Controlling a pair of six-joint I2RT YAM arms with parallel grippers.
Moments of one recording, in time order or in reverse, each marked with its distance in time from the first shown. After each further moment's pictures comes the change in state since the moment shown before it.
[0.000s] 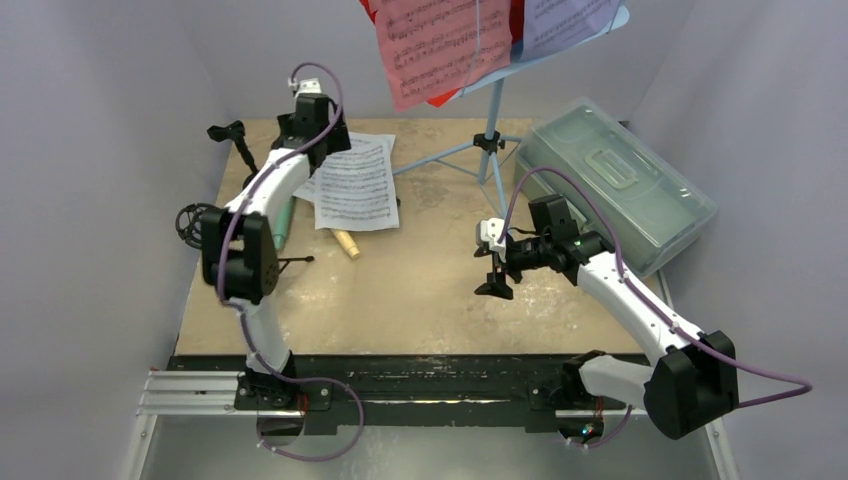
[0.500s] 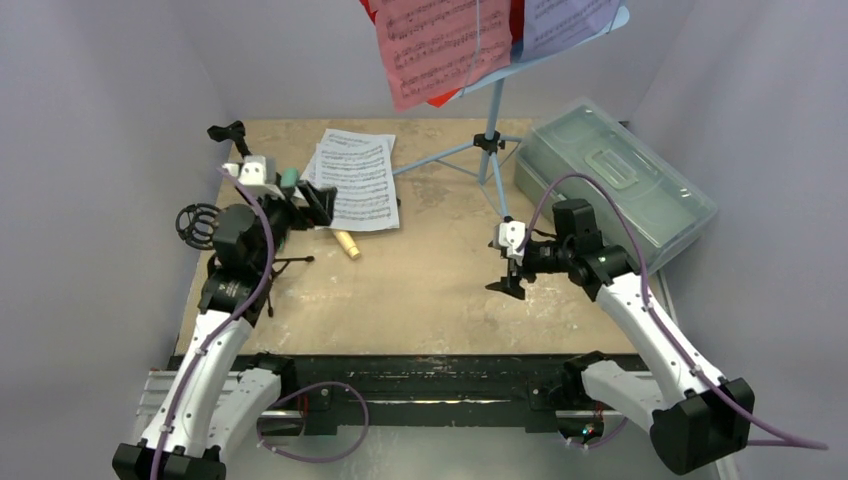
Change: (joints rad) left arm 0.005 -1.249 -0.935 0.315 0.423 -0.080; right arm -0.055 -0.159 -0.019 -0.024 0.026 -0.025
